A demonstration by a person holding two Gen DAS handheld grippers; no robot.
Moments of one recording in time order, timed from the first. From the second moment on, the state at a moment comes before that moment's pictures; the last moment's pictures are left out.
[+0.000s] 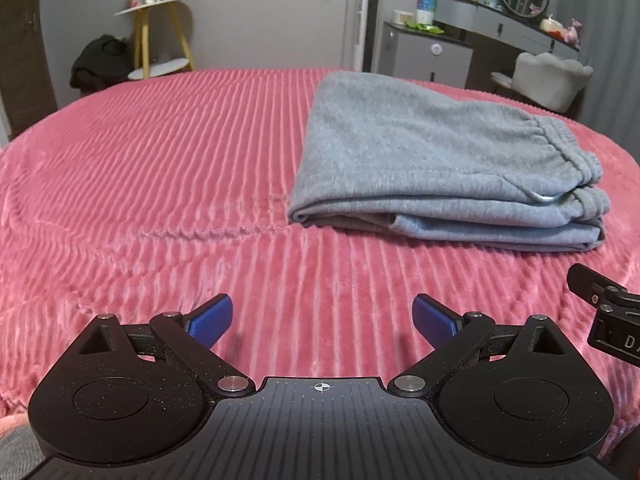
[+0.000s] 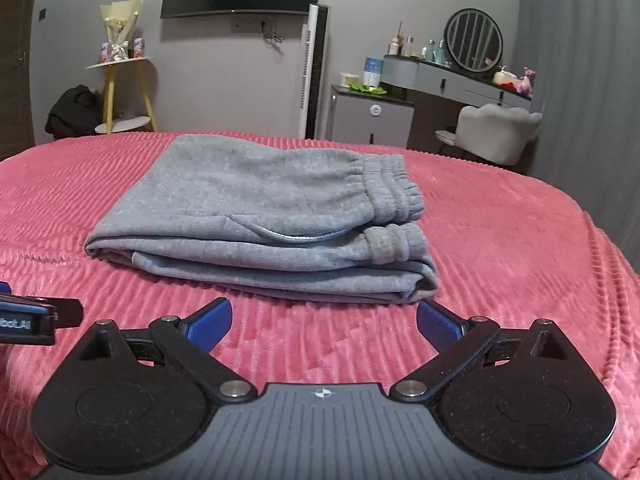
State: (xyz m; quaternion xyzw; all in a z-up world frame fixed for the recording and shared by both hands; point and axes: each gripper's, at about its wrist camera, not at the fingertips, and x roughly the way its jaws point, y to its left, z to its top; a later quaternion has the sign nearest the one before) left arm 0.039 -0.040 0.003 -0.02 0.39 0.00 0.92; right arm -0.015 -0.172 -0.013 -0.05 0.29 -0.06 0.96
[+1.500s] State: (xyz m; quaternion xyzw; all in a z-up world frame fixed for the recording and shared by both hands) left arm 0.046 -0.055 -0.008 0.01 0.40 -0.02 0.92; right arm -0.015 -0.176 -0.018 -0.03 0.27 -0.05 0.96
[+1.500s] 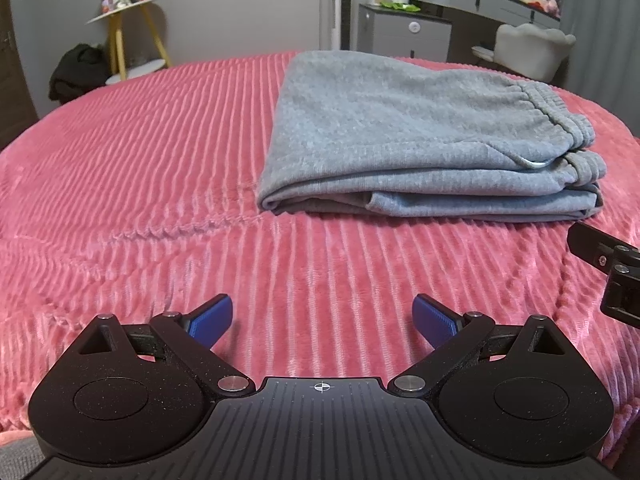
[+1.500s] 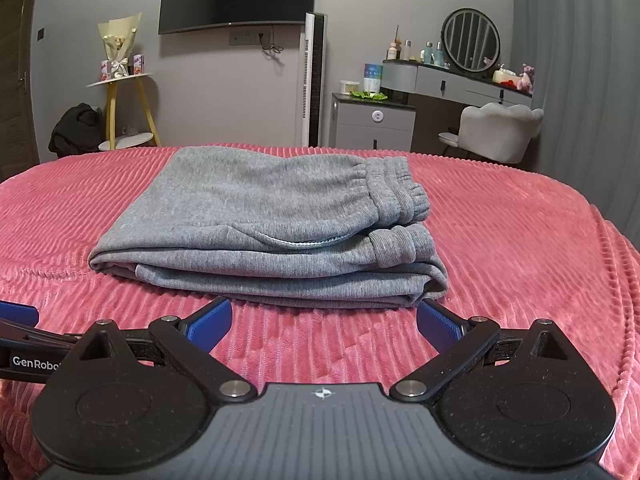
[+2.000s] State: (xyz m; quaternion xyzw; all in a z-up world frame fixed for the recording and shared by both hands) left arm 0.045 -0.055 -0.007 0.01 0.40 -0.02 0.92; right arm -0.016 -0.175 -0.018 -0.02 0.27 -0.06 0.96
